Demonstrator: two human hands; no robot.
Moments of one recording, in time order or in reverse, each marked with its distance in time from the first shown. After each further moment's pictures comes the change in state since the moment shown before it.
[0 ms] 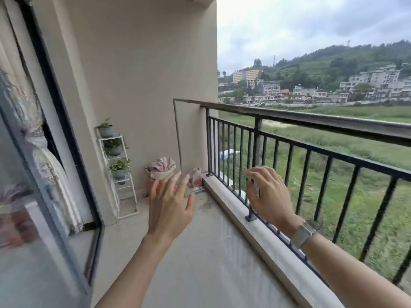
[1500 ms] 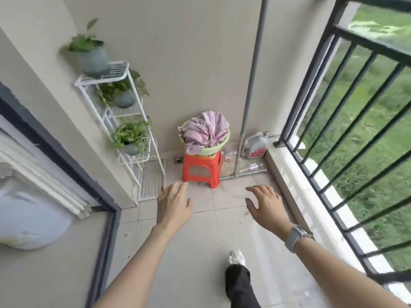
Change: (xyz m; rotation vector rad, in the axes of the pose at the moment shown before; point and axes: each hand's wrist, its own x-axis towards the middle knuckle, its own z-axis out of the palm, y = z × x) left_hand 0.398 -0.690 0.744 0.018 -0.645 -0.559; right_hand 0.506 0.209 0.984 0.141 -0.747 0.202
